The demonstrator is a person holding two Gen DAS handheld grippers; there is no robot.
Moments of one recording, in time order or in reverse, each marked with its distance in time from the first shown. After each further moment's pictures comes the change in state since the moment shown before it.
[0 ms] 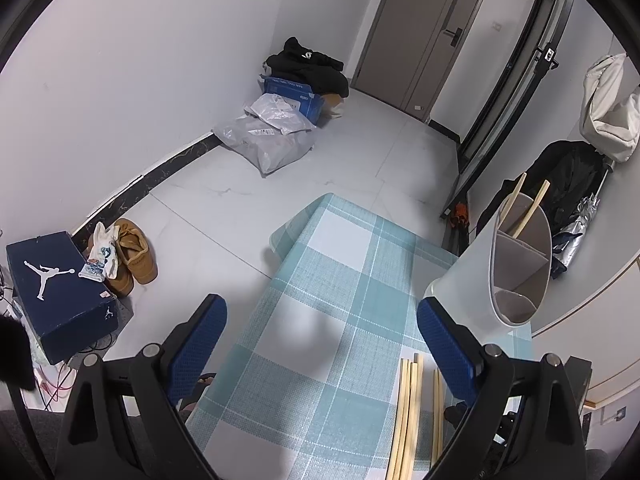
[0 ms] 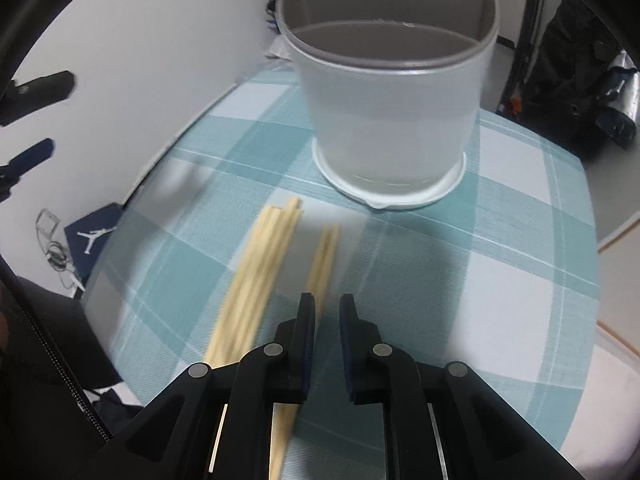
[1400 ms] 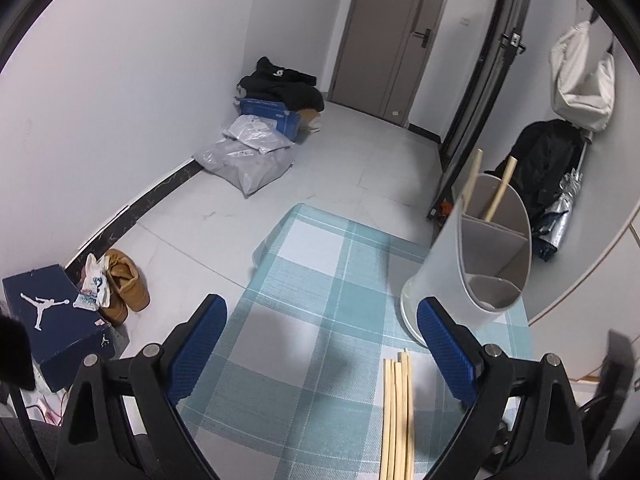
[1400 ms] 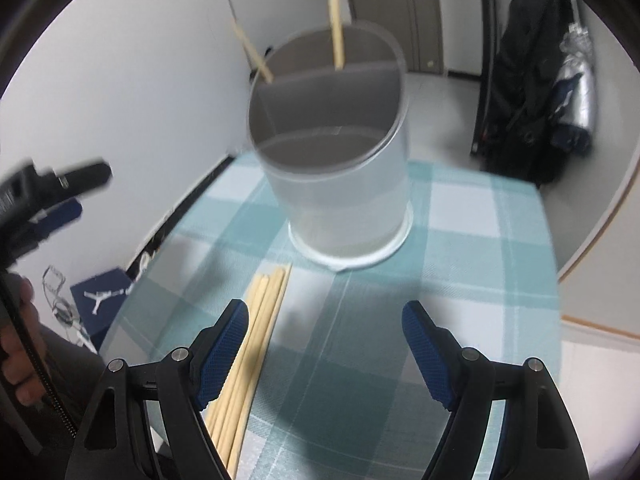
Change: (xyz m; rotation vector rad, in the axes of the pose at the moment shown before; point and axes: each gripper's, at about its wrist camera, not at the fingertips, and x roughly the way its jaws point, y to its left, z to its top) left arm -0.003 -0.023 -0.011 0.101 -0.069 -0.020; right arm -0.027 -0.009 0.001 0.093 -0.237 0.006
